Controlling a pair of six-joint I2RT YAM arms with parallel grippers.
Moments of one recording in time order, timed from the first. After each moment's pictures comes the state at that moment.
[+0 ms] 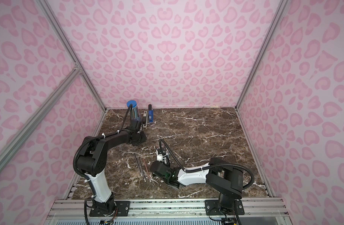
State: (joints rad) left arm -0.28 1.89 1.15 -0.37 0.00 -0.71; right arm 1.21 1.72 0.83 0.19 0.46 0.83
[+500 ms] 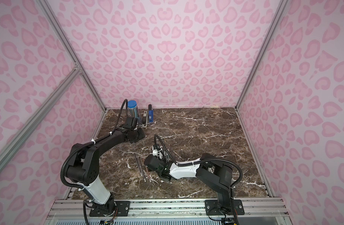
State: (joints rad) left arm -0.28 1.71 1.15 -0.43 0.04 -0.70; right arm 1.16 1.88 1.05 0.04 0.46 0.82
